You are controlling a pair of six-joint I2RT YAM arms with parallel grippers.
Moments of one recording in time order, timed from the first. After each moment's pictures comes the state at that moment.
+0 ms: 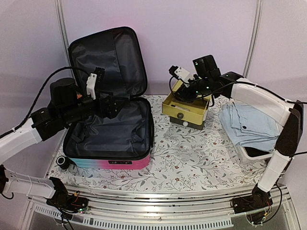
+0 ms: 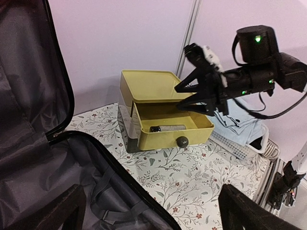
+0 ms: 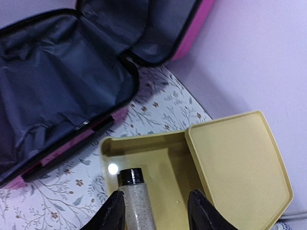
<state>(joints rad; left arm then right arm) -0.73 1.04 1.00 -0.12 0.04 -0.20 0.68 1.77 1.71 -0.52 0.07 -0.38</state>
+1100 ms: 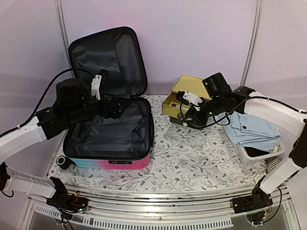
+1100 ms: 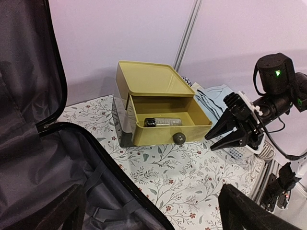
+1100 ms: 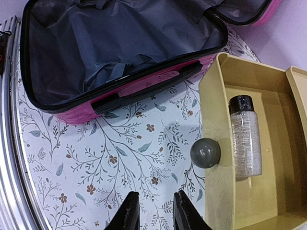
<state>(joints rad) -0.73 1.10 1.00 -0.10 0.06 -0.25 0.67 1.52 1.35 -0.62 -0.25 -0.42</state>
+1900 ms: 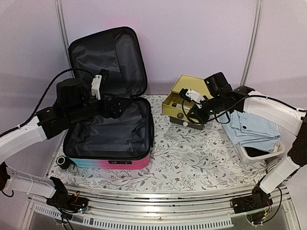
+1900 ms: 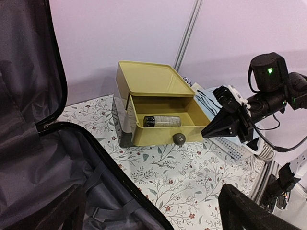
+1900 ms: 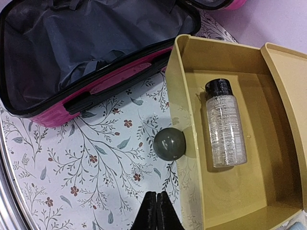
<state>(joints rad) -0.73 1.10 1.00 -0.10 0.06 -0.26 0.62 1.54 1.35 -0.59 -0.19 -0.39</state>
